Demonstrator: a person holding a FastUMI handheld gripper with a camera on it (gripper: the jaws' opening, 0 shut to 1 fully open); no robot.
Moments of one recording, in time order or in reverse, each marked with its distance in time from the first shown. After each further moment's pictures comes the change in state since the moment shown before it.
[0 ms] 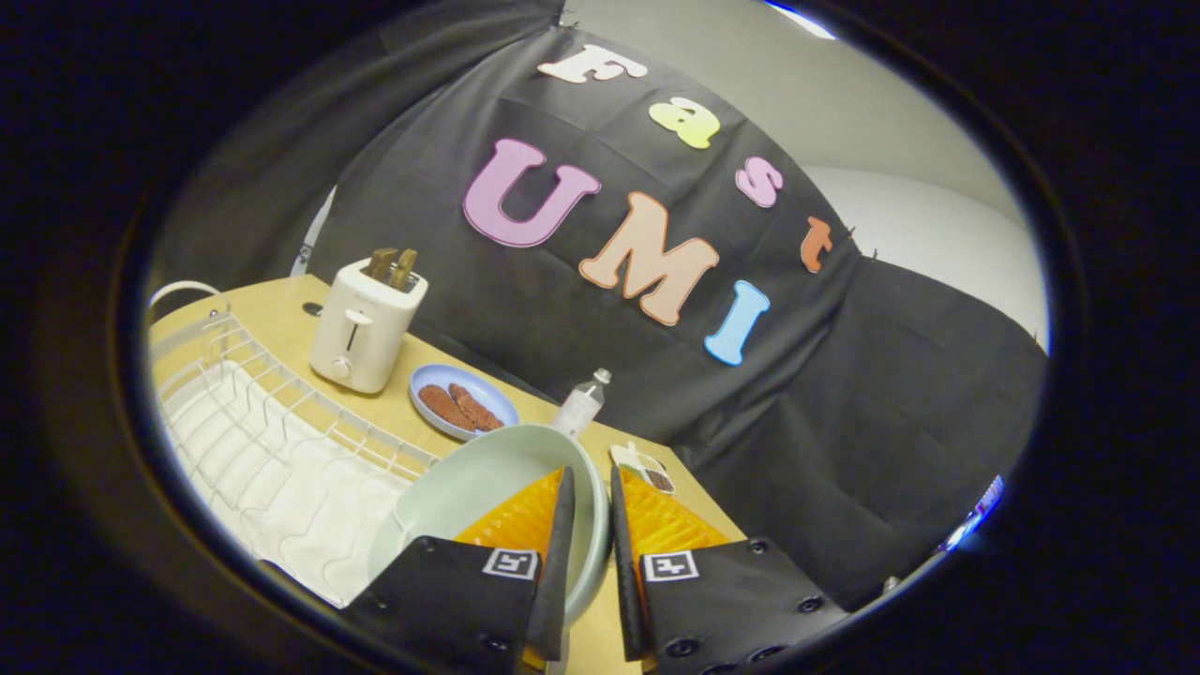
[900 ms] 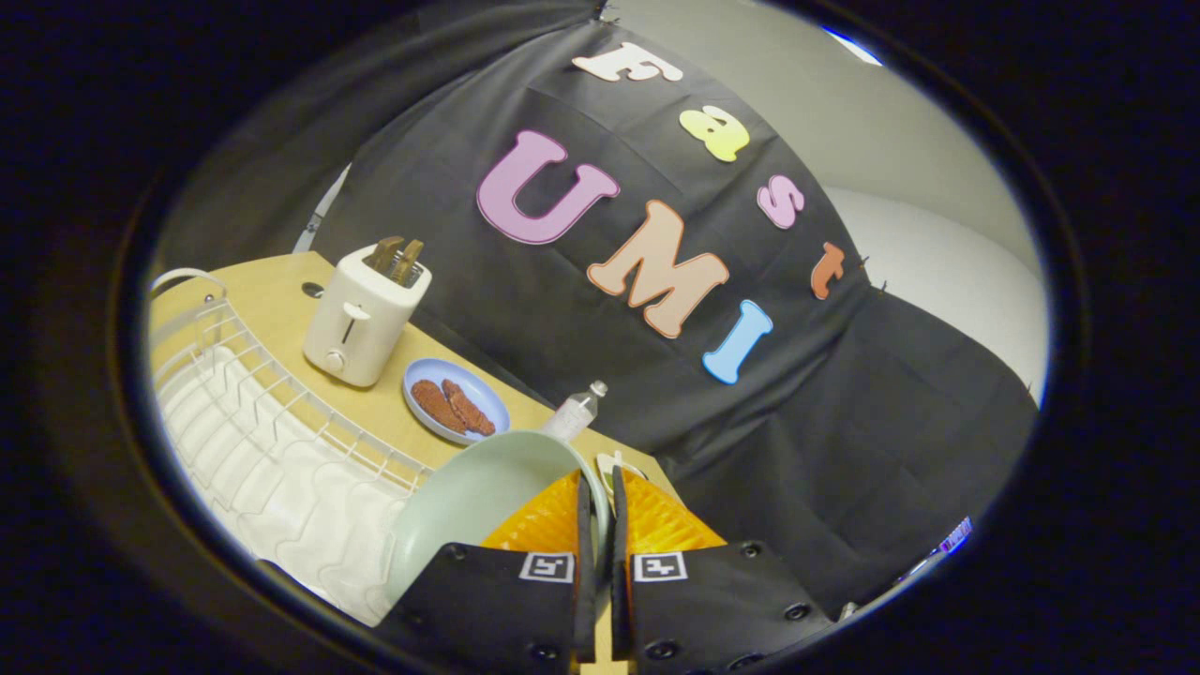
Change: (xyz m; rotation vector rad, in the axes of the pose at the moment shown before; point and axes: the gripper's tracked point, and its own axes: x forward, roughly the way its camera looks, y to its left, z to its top) arm 0.008 -0.003 0.031 -0.089 0.009 -0.015
